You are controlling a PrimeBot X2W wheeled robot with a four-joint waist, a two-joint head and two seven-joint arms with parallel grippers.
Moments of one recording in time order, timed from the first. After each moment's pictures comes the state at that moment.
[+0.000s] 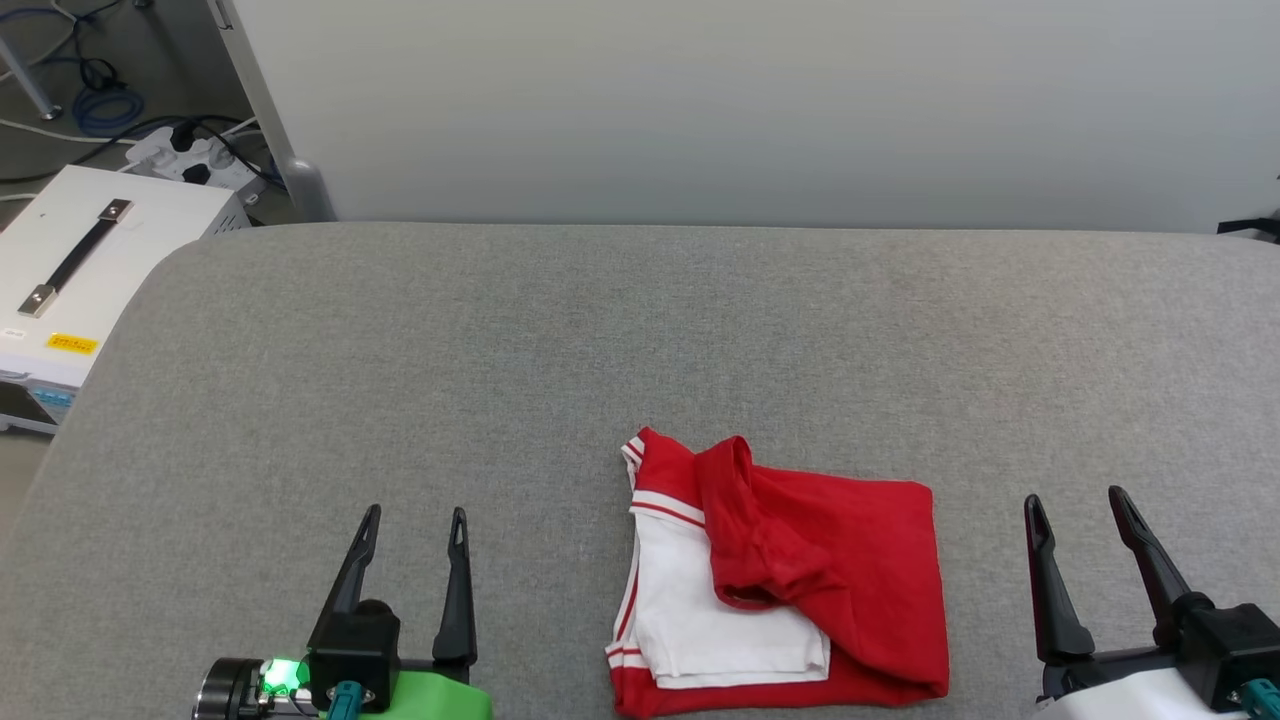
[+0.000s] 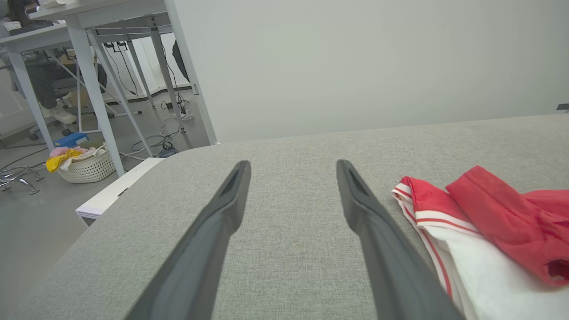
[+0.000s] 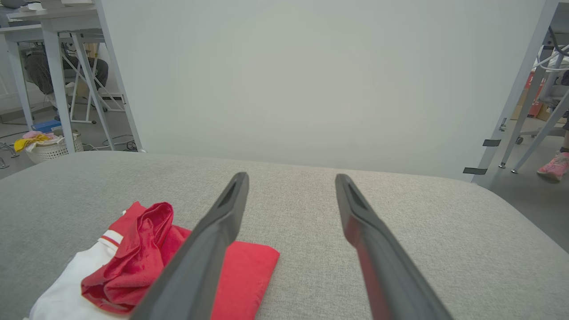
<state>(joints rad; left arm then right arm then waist) 0.11 0.11 -0.15 0.03 -0.02 0.11 -0.26 0.17 -0.07 -0.03 -0.10 0.08 0.13 -0.26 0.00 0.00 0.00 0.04</state>
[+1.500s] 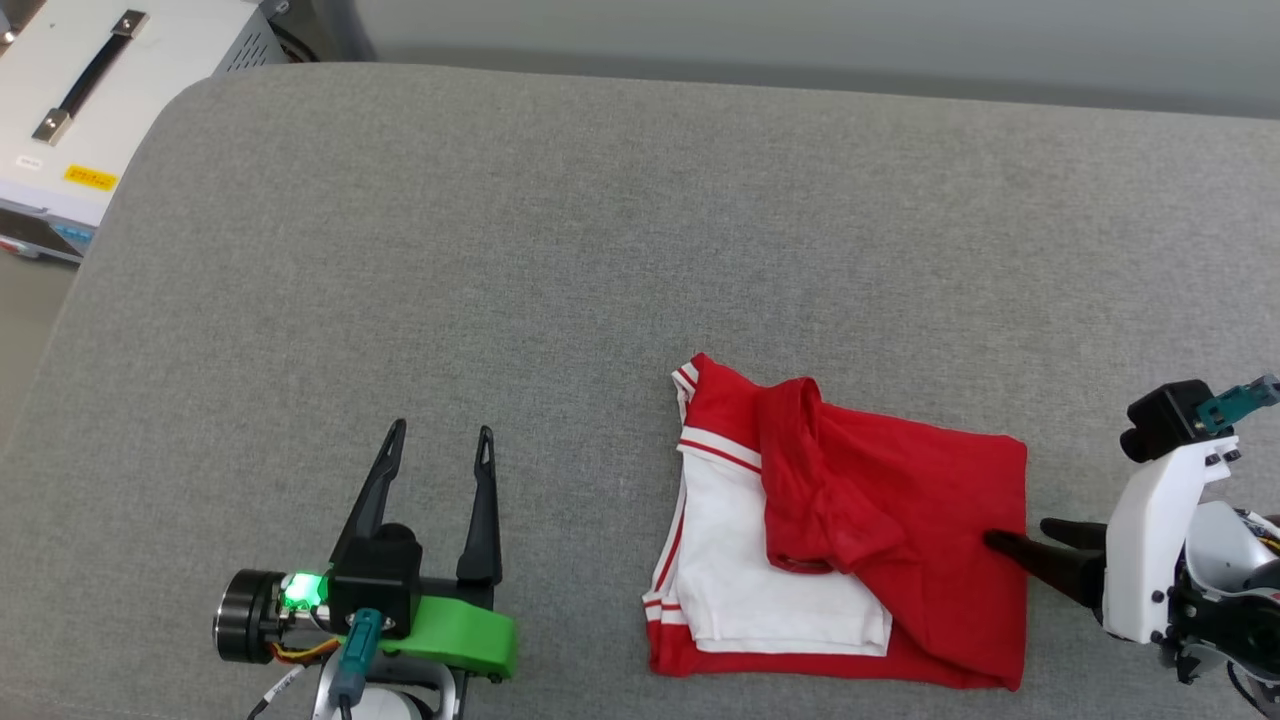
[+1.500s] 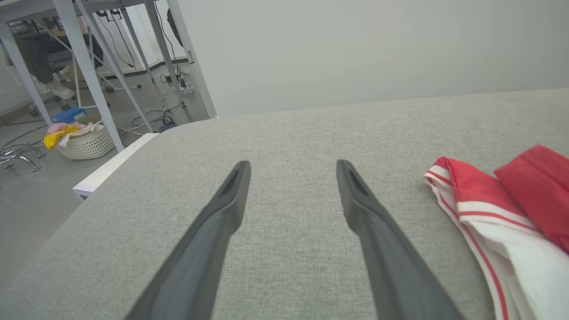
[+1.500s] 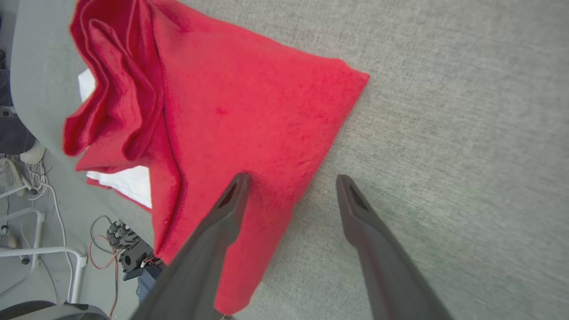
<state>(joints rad) -0.02 0.10 -0.18 0.04 -0.02 0.10 -0.26 -0.20 -0.56 0.27 0.02 0.93 0.13 0.80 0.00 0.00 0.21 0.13</state>
